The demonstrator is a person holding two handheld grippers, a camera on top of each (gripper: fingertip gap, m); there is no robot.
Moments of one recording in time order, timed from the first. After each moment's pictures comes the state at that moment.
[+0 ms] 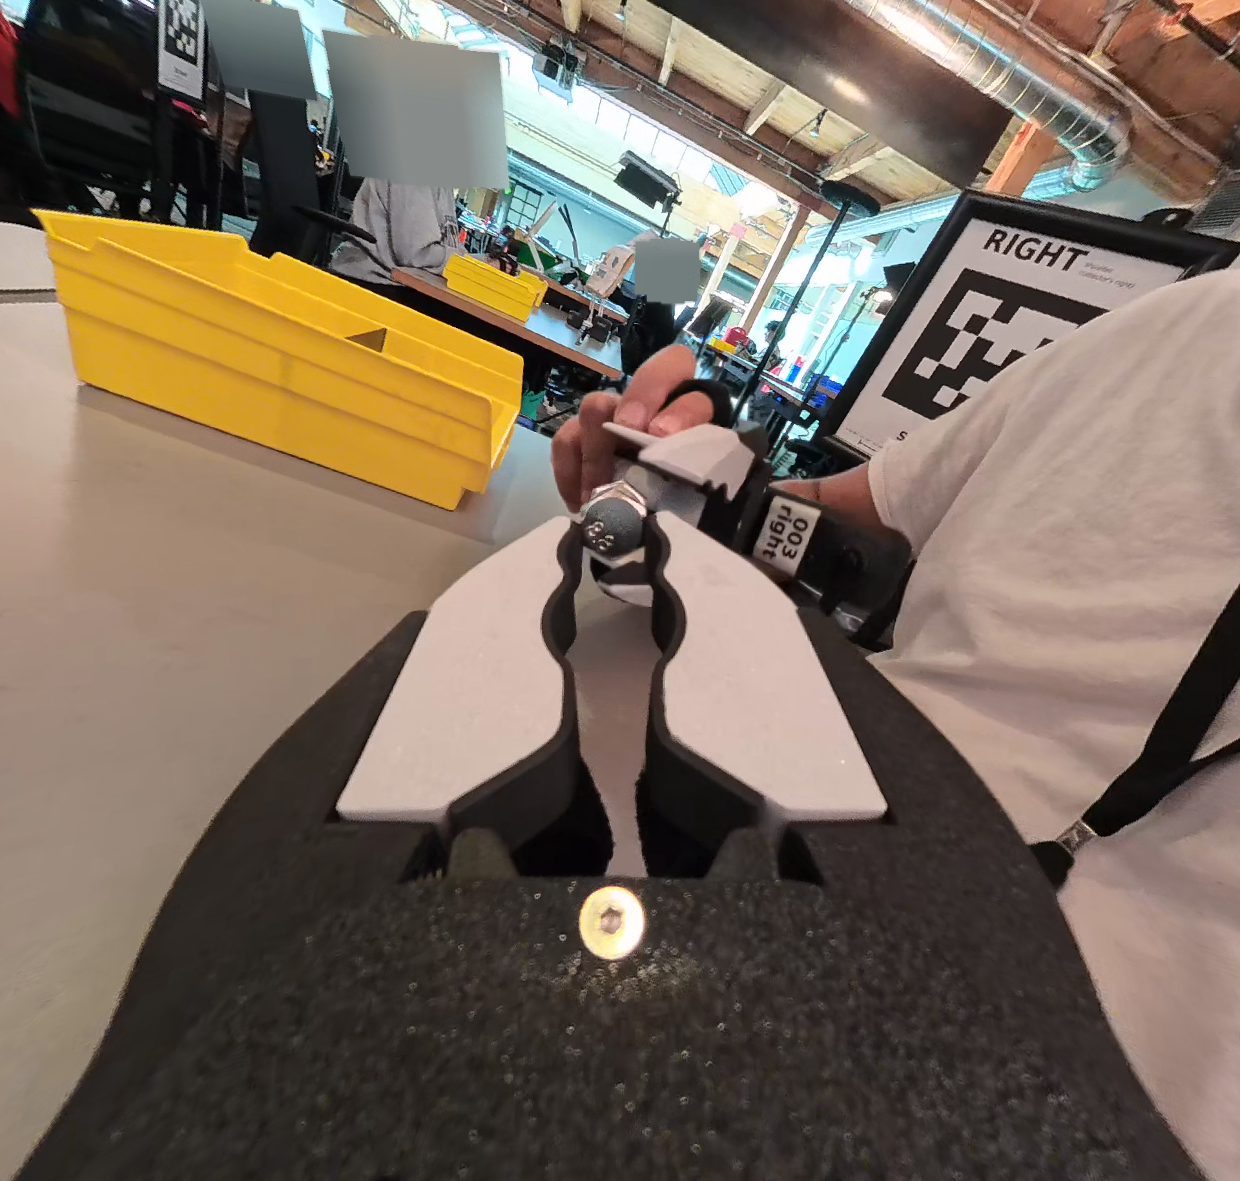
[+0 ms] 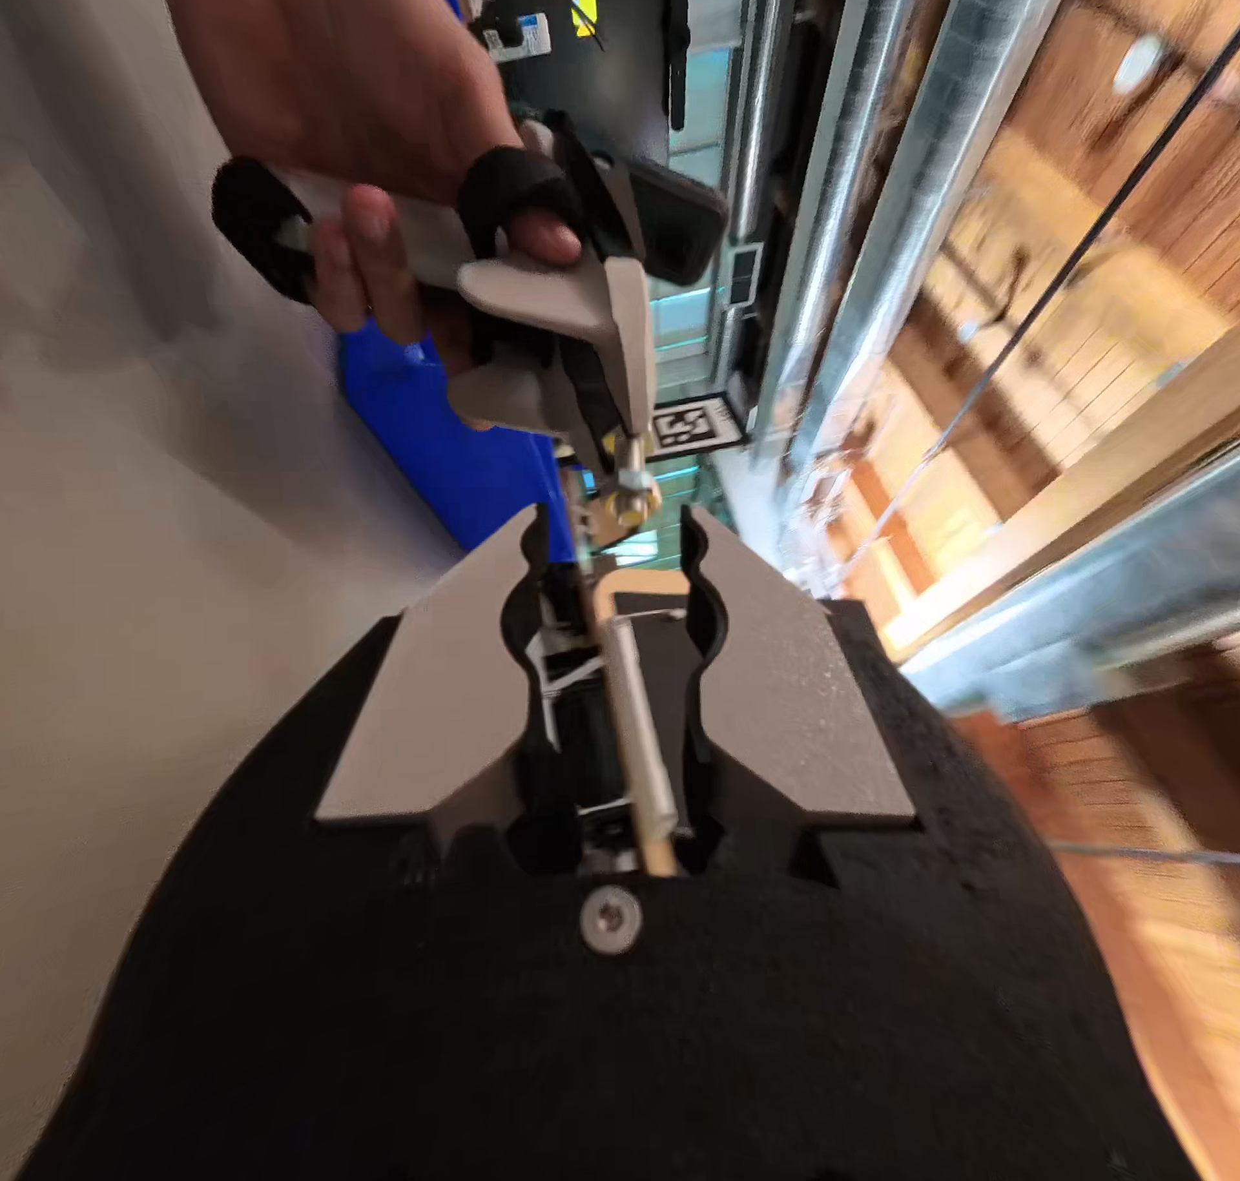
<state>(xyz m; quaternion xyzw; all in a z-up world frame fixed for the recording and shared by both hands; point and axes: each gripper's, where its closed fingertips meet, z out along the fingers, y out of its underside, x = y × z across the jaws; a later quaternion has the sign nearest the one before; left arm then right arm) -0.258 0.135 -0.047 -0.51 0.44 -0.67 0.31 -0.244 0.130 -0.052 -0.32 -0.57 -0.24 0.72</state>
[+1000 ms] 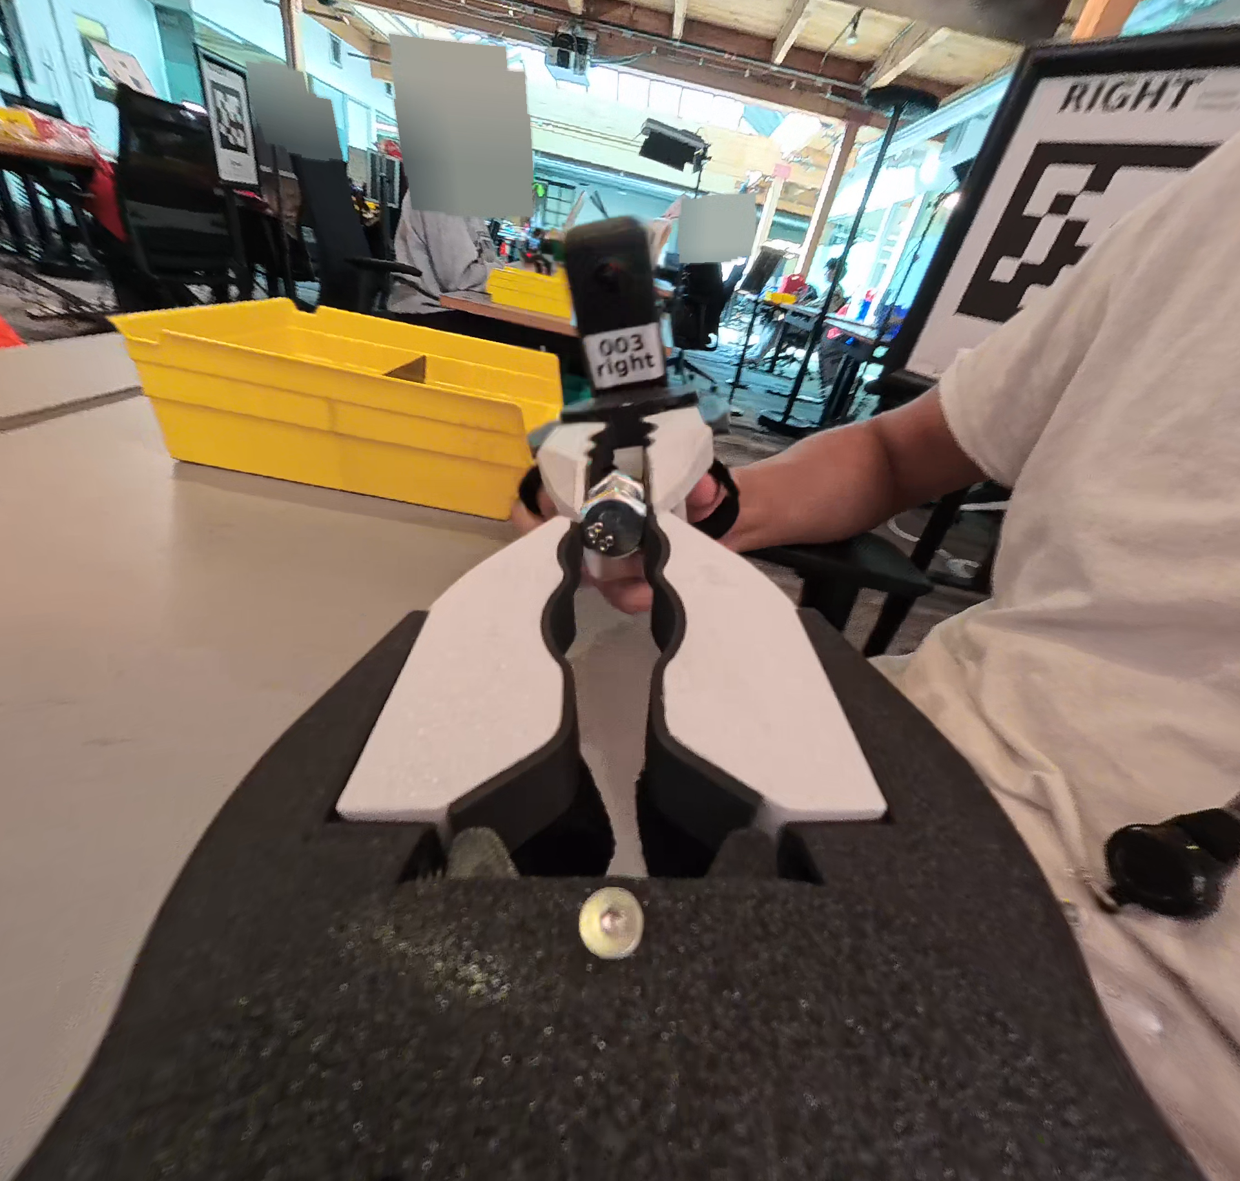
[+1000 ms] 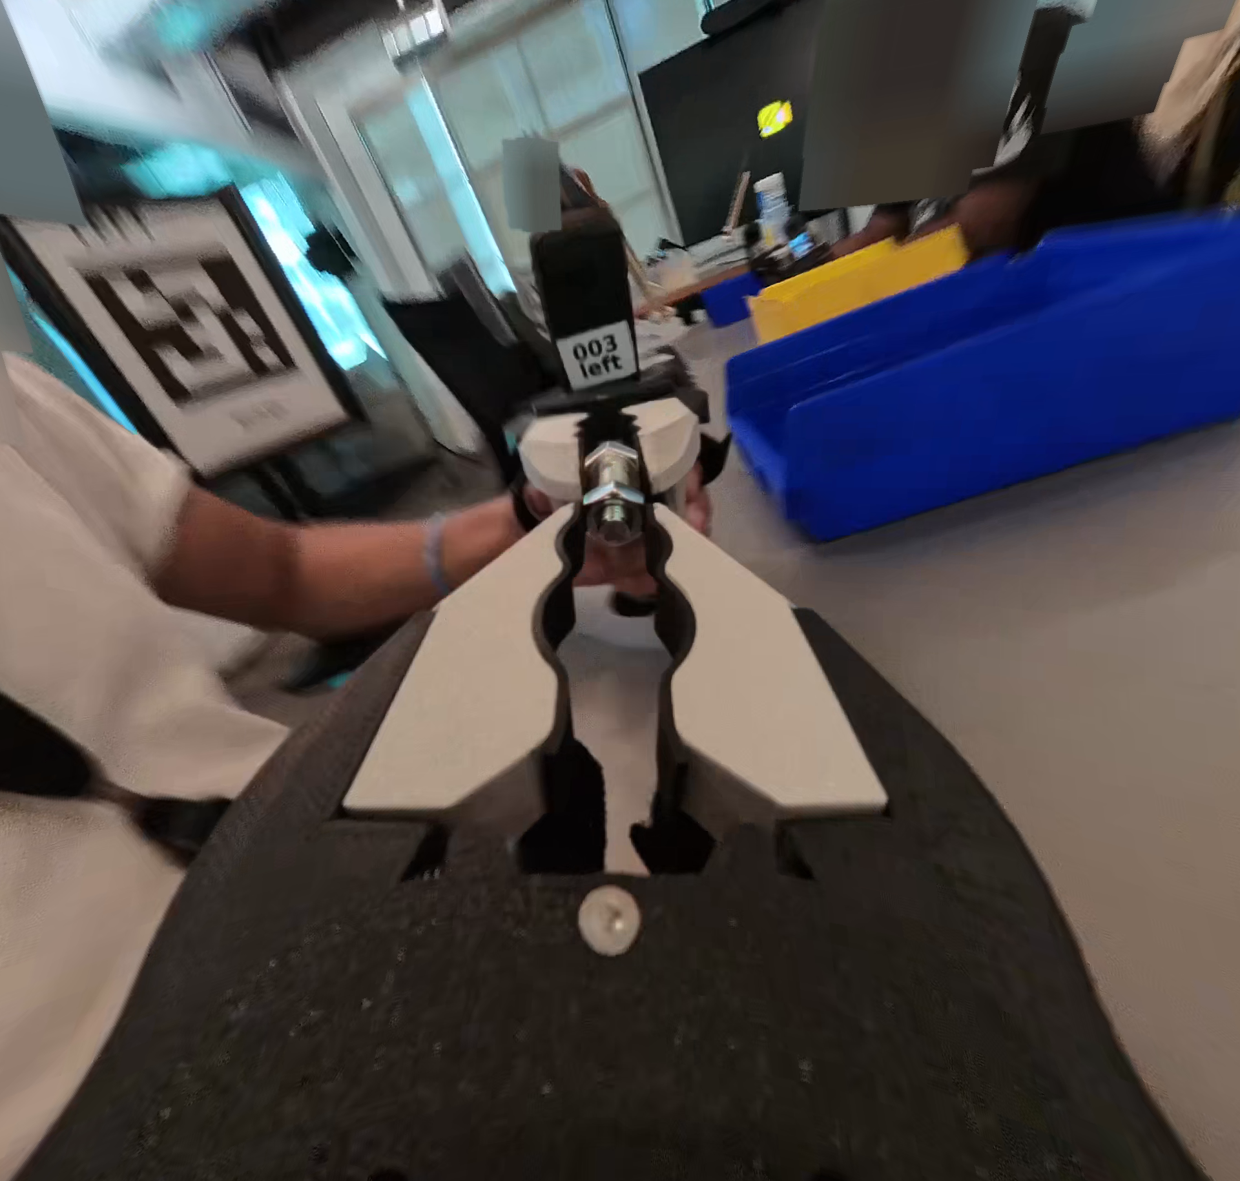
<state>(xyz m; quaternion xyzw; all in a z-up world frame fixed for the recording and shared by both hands) -0.250 0.131 -0.054 -0.48 0.50 -0.61 0.39 -0.248 0.132 -0.054 -0.61 -0.30 0.53 0.52</state>
